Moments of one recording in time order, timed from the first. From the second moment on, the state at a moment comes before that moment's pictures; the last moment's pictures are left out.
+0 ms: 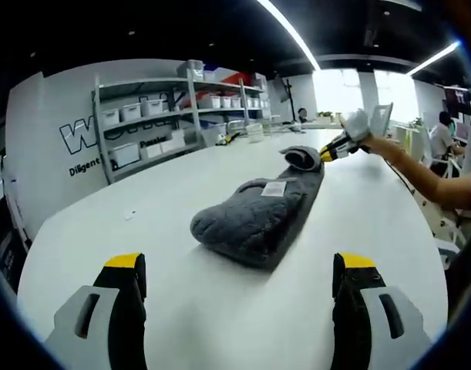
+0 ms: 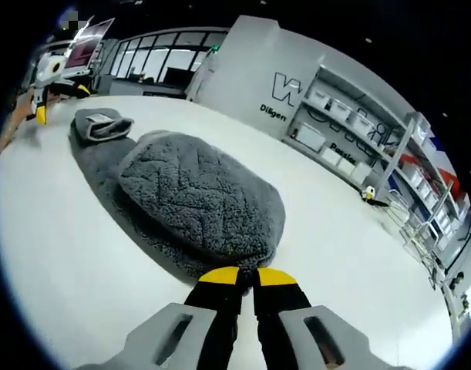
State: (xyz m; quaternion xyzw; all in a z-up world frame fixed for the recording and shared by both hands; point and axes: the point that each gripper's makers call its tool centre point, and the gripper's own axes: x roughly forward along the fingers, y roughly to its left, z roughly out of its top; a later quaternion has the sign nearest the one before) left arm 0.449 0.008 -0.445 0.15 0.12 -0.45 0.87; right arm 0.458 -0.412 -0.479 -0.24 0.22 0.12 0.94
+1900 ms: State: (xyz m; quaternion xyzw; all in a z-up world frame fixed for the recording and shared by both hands) left arm 0.455 0.002 -0.439 0.16 0.13 -0.43 0.88; right arm 0.362 -0.325 -0.439 -0.20 0.16 0.23 0.94
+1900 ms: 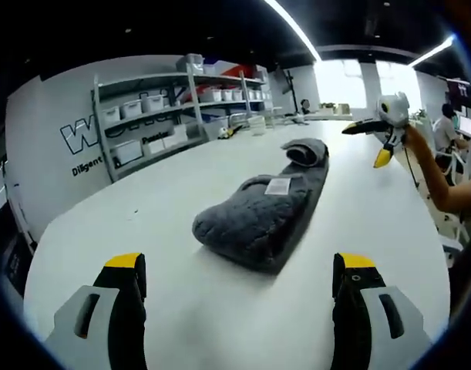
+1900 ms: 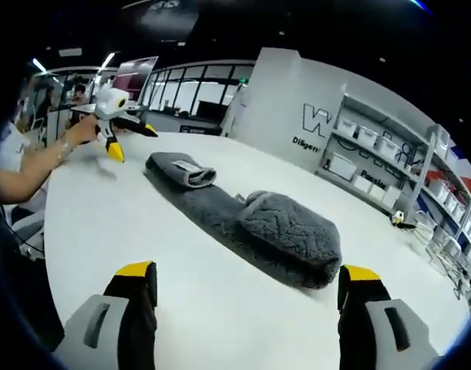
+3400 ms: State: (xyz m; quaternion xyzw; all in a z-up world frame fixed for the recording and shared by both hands) left arm 0.467 -0.149 -0.431 0.27 0.08 -0.45 0.85; right arm 0.347 -0.303 -0.437 -0.19 0.14 0.27 0.93
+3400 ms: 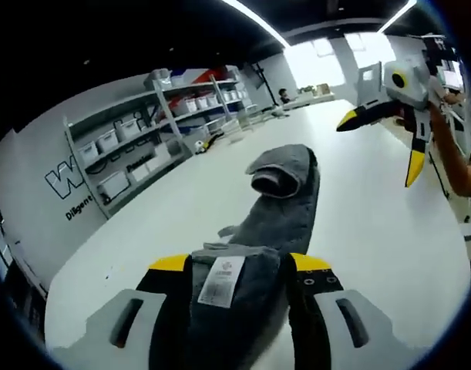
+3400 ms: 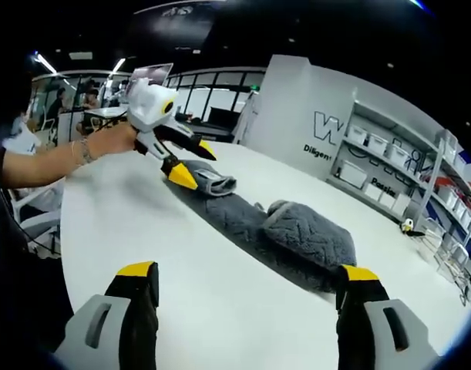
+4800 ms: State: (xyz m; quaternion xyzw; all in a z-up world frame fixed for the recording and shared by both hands) left arm 0.456 -0.142 -0.417 0.23 0.06 -0.43 0.87; right arm 0.348 -0.295 -0.443 -0.19 0.15 0.28 0.93
